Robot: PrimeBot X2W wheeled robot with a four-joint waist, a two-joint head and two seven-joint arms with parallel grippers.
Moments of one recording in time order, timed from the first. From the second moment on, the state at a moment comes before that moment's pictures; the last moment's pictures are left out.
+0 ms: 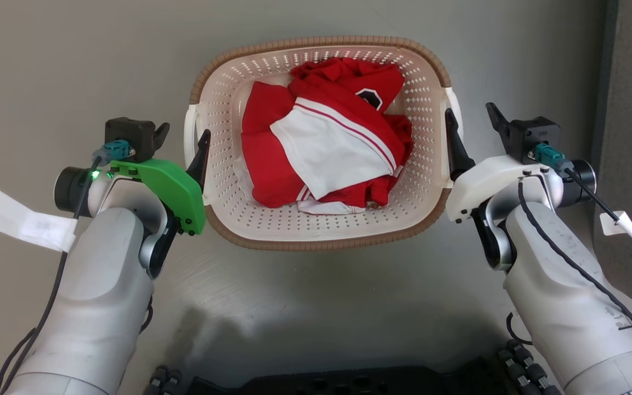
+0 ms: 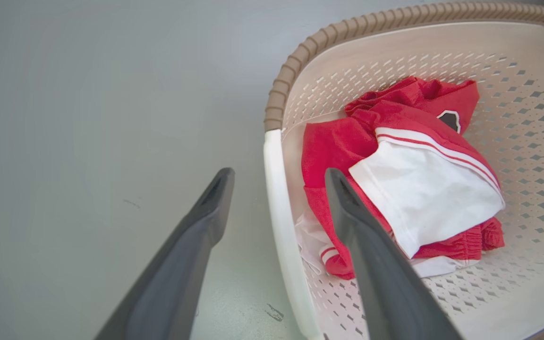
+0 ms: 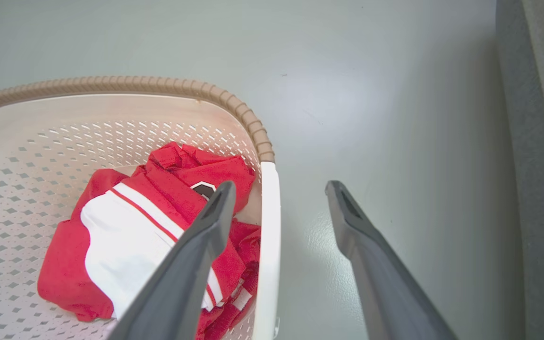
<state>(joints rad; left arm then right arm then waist) -0.72 0.09 -0.43 0.77 -0.42 -0.12 -0.07 -0.58 -0.06 0.33 0.67 0.23 -0.11 -0.23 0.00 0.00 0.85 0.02</state>
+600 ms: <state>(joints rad) -0.83 0.07 -0.53 0.89 -0.50 -0.12 -0.06 -0.65 -0.06 0.40 0.76 0.27 -0.11 -0.23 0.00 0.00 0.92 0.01</state>
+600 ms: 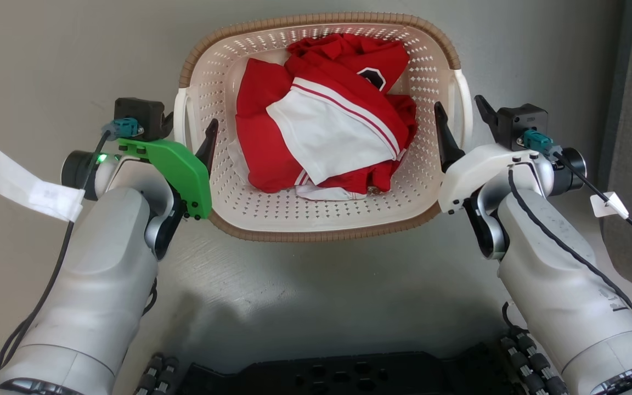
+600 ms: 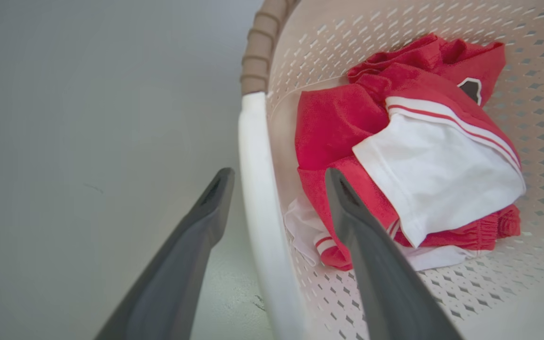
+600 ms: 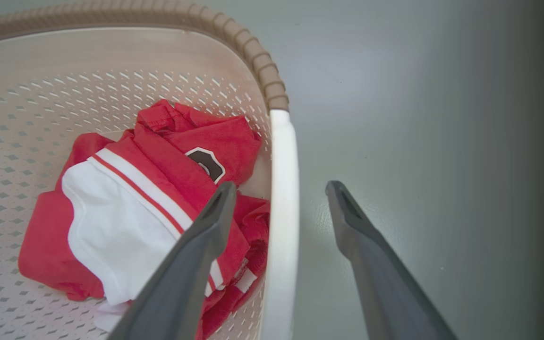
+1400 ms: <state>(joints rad) -0.85 0.05 -0.63 1.00 -0.66 -0.12 -0.05 -0.68 -0.06 0.44 0.92 0.35 -0.08 -0.23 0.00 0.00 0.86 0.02</state>
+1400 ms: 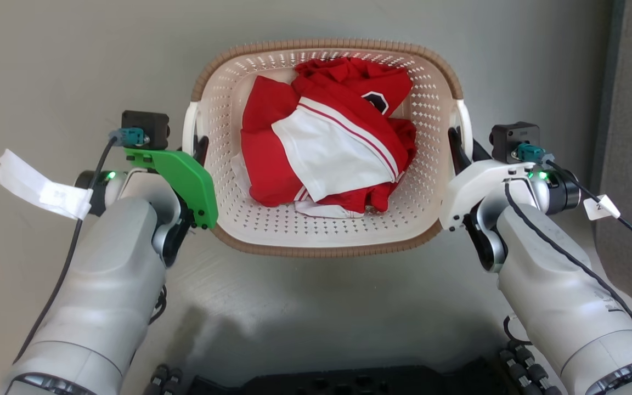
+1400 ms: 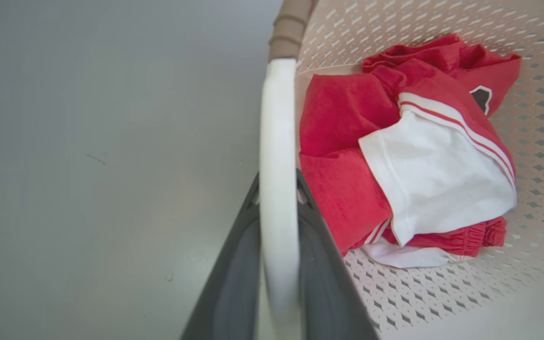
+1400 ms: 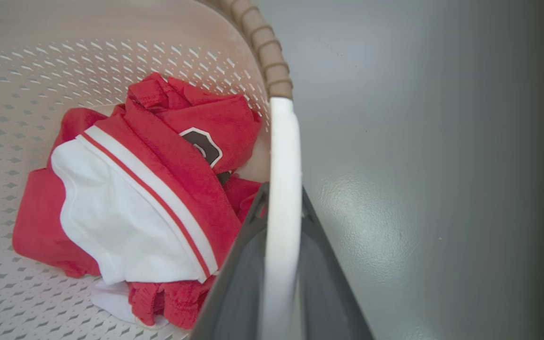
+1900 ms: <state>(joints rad) -0.79 0.04 -0.69 1.03 -0.78 -0.12 0.06 -0.69 -0.05 0.48 1.06 0.38 -0.01 -0.16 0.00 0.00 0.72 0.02</state>
